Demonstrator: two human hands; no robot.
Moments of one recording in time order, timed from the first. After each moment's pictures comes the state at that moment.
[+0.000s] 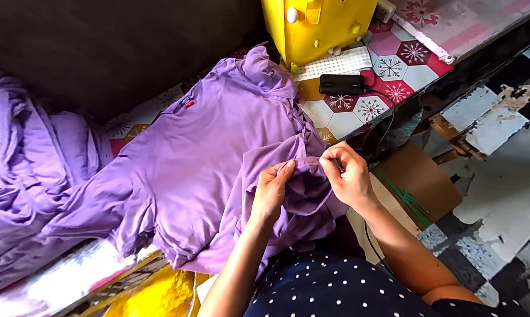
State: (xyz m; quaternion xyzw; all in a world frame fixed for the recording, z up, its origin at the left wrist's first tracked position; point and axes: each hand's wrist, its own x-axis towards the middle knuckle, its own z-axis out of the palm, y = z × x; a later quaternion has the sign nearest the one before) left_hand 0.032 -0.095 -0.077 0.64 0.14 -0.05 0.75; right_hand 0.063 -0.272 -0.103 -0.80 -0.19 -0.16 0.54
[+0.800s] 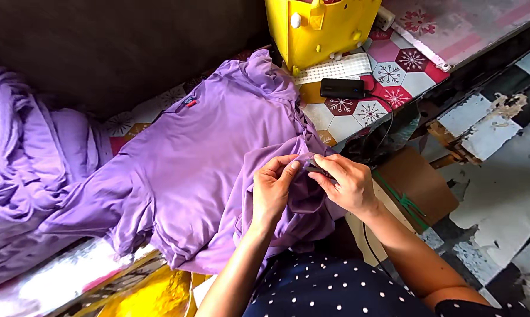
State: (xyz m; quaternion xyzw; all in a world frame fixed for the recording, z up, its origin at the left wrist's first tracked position) left_hand 0.028 -0.100 -0.068 0.68 0.09 0.06 0.72; right_hand 0.062 -0.272 -0.099 -0.83 -0.31 -0.29 0.35
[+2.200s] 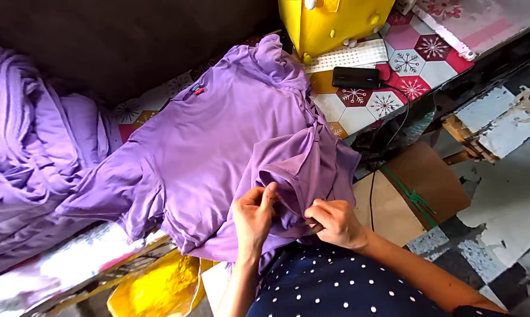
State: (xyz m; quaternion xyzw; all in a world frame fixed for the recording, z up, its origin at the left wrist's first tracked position) left_hand -0.035 -0.053 -0.090 0.81 0.15 0.11 0.56; right_hand -0.011 -0.248 -0.140 -0.80 -0.41 -0.17 0.41
